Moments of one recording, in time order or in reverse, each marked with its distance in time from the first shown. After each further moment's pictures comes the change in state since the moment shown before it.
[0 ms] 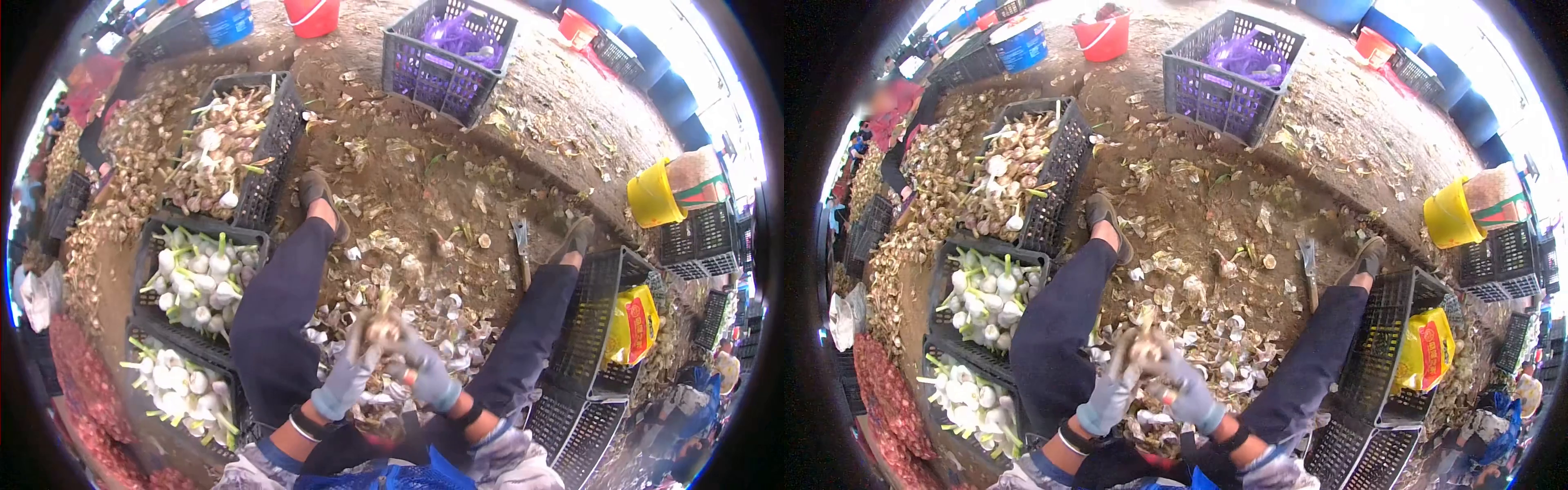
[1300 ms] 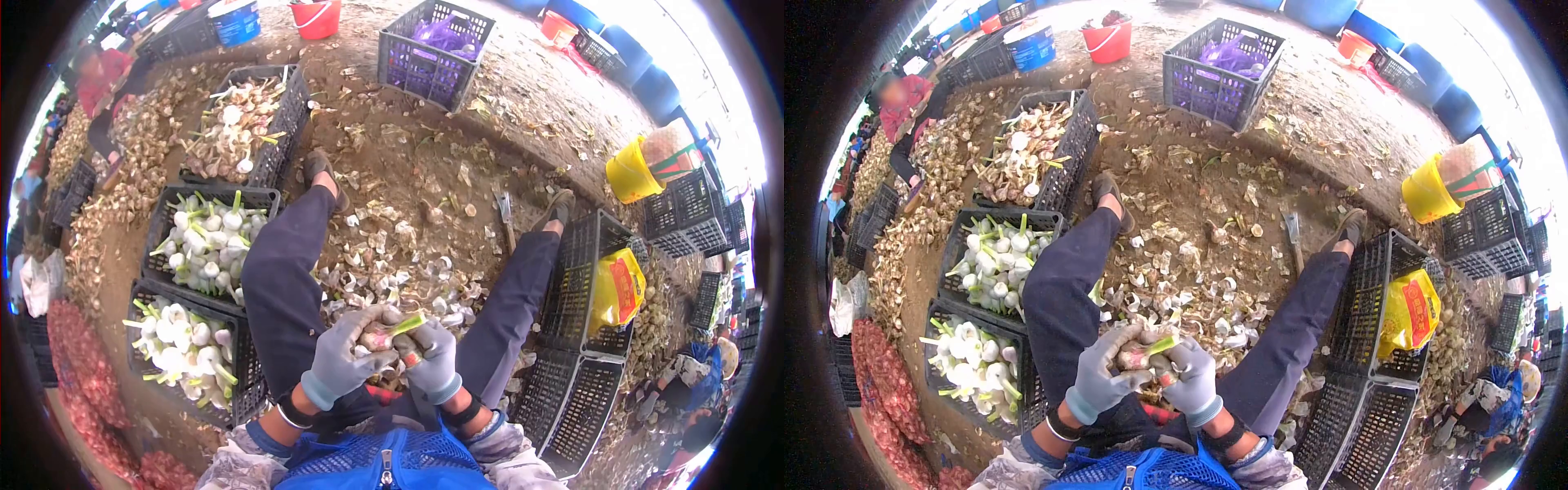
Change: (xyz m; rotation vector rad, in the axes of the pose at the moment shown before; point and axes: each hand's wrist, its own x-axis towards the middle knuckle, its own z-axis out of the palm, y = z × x) left_hand -0.118 0.045 0.019 0.356 -0.069 0.365; right_hand -0.106 -0.075 0.065 -0.474 0.281 -0.138
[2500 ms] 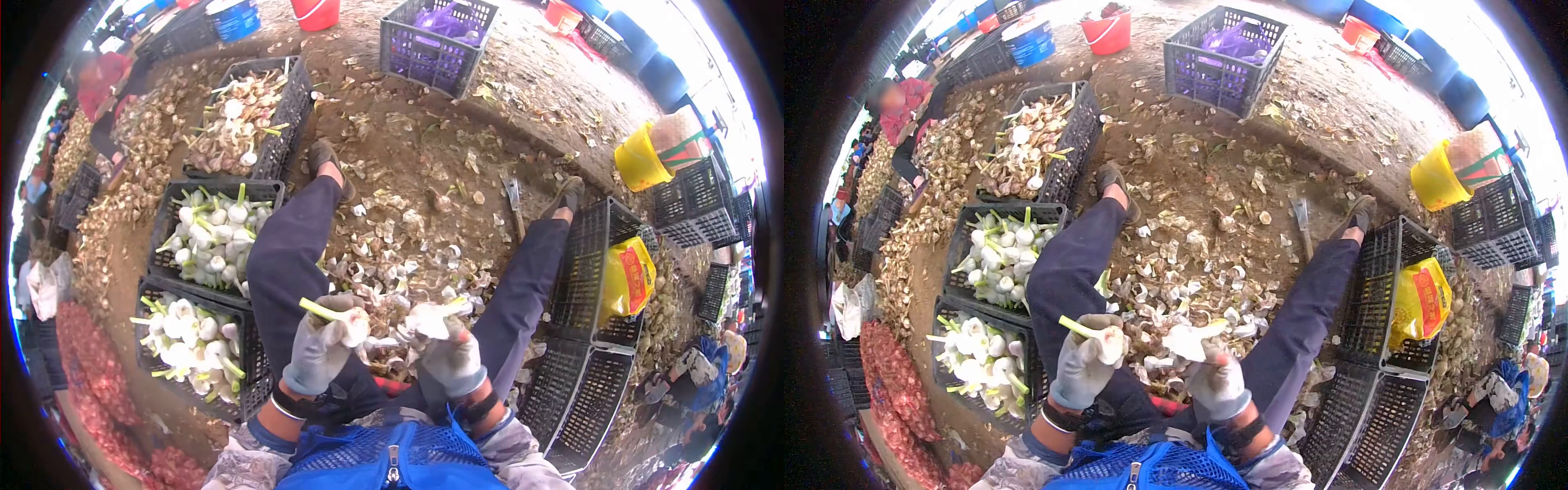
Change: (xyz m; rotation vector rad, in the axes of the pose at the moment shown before) left_hand -0.011 -0.005 -0.019 -1.046 0.147 -0.293; right_hand -0.030 0.045 -0.003 1.413 0.043 0.541
